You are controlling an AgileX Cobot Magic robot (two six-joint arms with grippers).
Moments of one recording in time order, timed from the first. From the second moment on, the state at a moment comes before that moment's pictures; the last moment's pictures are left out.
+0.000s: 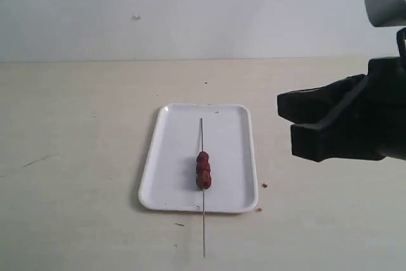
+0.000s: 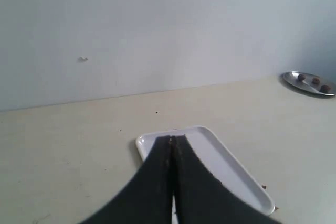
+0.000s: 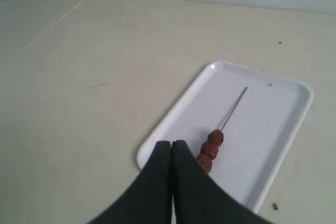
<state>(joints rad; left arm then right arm) -0.37 0.25 -0.34 -0.51 0.32 0.33 0.57 0.92 -0.56 0.13 0.18 0.14</state>
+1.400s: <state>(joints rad) -0.37 0.25 -0.34 -0.51 0.32 0.33 0.01 0.01 0.00 -0.02 0.25 -0.02</state>
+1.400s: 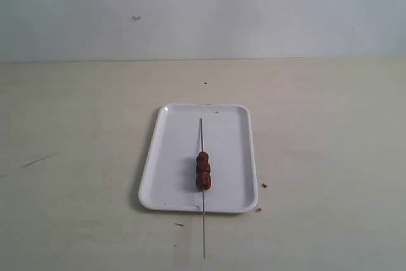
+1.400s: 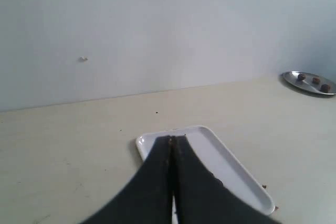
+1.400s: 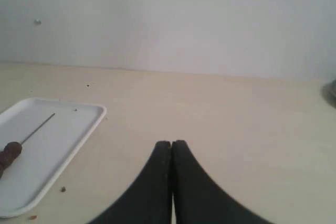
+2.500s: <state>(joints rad) -0.17 0.17 -0.34 -0.43 0.32 0.34 0.01 0.01 0.00 -0.02 0.27 -0.01</state>
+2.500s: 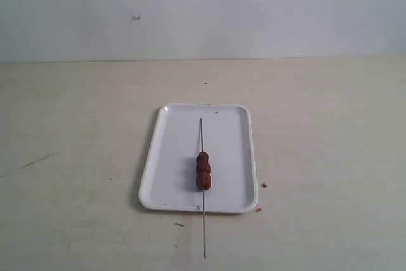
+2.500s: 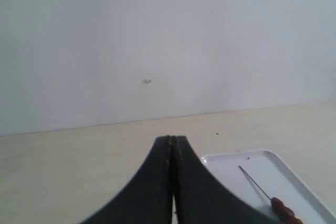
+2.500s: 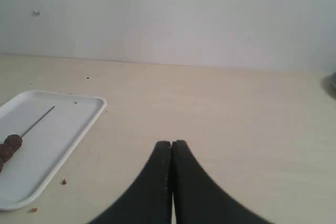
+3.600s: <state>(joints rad) -0.15 0.03 -0.03 0.28 0.25 -0.36 0.01 0.01 0.00 -0.02 0.27 -0.01</state>
